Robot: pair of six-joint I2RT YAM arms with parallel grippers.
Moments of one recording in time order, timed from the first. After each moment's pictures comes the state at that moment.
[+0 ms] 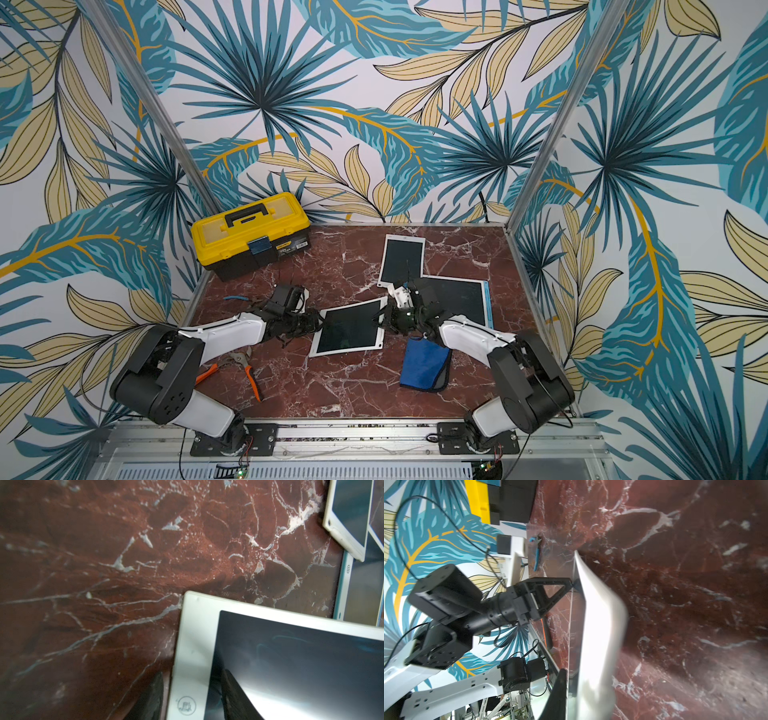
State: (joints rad) left arm -0.38 1.53 0.70 -0.17 0.25 -0.64; right arm 0.45 1.46 0.73 0.06 -0.70 0.88
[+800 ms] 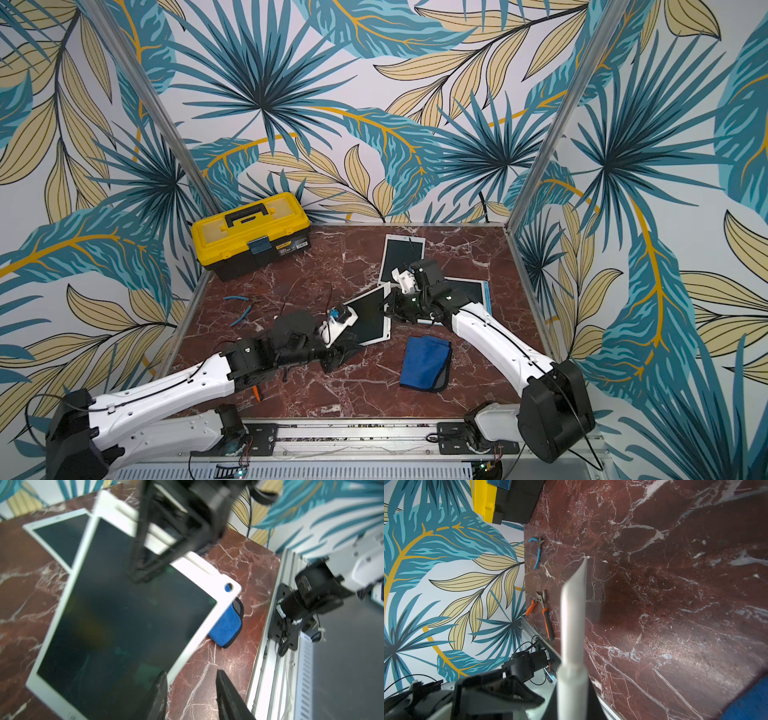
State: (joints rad) left arm -1.00 1.05 0.71 -0.19 0.14 -0.09; right arm 0.45 1.33 1.02 -0.49 -0.61 0.75
